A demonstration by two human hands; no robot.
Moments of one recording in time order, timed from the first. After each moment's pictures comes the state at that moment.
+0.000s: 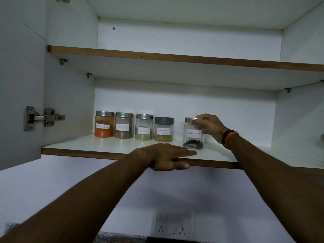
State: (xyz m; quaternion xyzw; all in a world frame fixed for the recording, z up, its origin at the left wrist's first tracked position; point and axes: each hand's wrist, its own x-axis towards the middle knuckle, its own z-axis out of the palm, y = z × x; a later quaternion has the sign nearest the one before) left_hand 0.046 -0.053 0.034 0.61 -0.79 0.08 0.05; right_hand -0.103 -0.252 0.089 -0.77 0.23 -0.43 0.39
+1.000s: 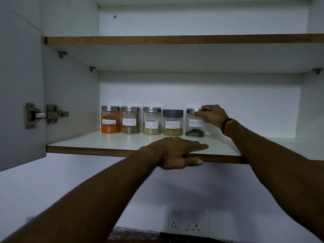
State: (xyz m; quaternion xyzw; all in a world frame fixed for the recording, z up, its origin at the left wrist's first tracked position) left_hand 0.046 -0.055 0.033 0.62 -0.78 0.10 0.05; right_hand -0.057 -0.291 0.090 -0.81 0.28 -0.43 0.27
